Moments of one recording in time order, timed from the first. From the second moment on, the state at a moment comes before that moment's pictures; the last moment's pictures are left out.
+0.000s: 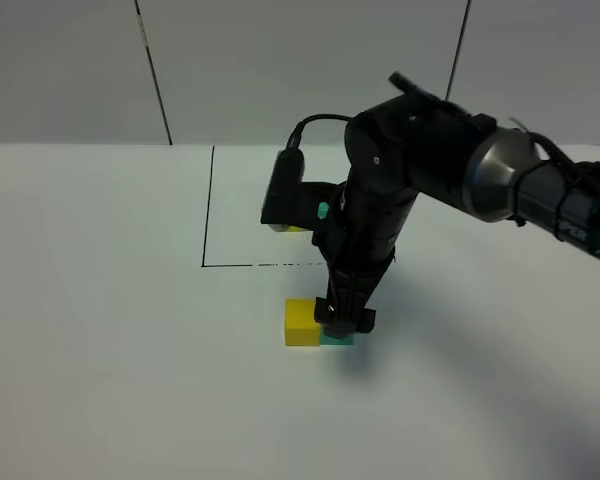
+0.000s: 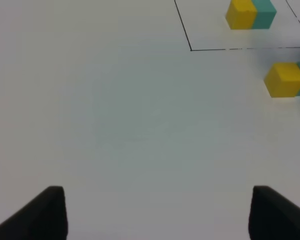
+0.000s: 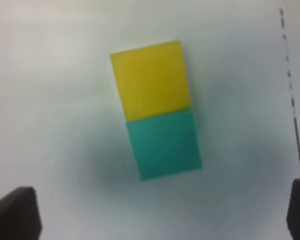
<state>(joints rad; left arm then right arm) -0.01 0.00 -0.50 -0.12 1.04 0.03 0.63 2.05 -1.69 0.03 1.04 -0.74</state>
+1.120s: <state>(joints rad) -0.01 0.00 -0.50 -0.12 1.04 0.03 -0.03 1.50 -1.13 0.13 1.01 -0.04</state>
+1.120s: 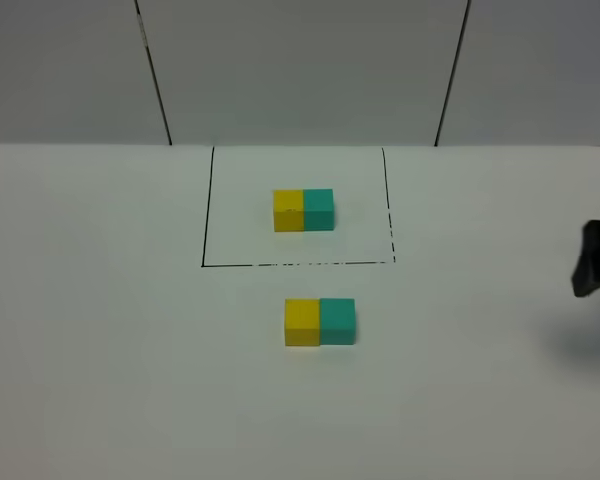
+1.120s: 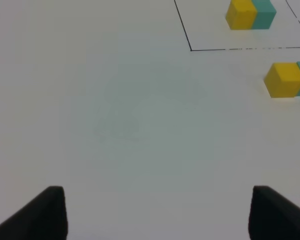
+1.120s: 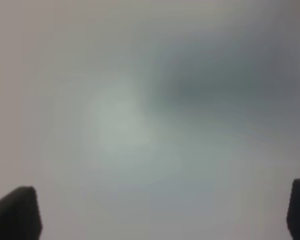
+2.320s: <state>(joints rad) -0.01 0.00 -0.50 -0.12 1.04 0.03 -0.05 0.15 -0.49 0.02 1.04 -0.03</state>
